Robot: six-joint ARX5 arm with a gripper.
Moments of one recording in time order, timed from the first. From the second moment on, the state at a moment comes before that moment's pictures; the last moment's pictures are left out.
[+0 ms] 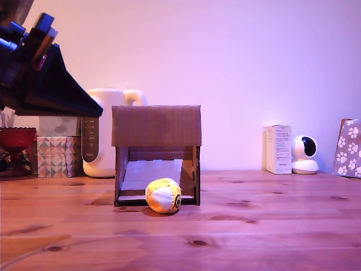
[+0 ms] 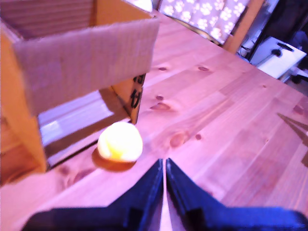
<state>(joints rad) -0.45 1.05 0.43 0.18 0.42 -0.10</state>
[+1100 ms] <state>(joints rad) -0.55 1.38 0.43 0.48 0.38 -0.10</state>
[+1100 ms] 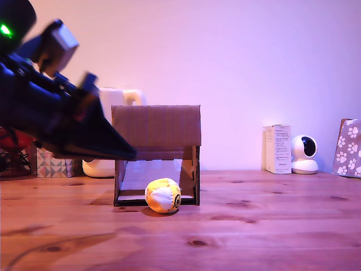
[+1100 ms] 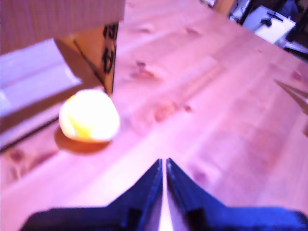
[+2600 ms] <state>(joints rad) -0.55 1.89 0.71 0.69 0.23 -0.10</state>
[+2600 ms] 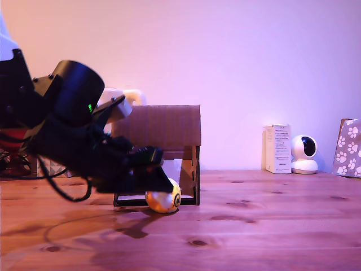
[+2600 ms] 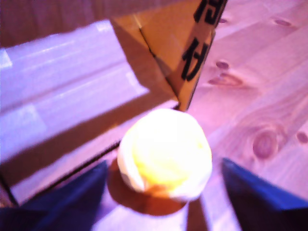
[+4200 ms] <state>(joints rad) -0.55 1.19 0.72 0.45 0.18 -0.04</state>
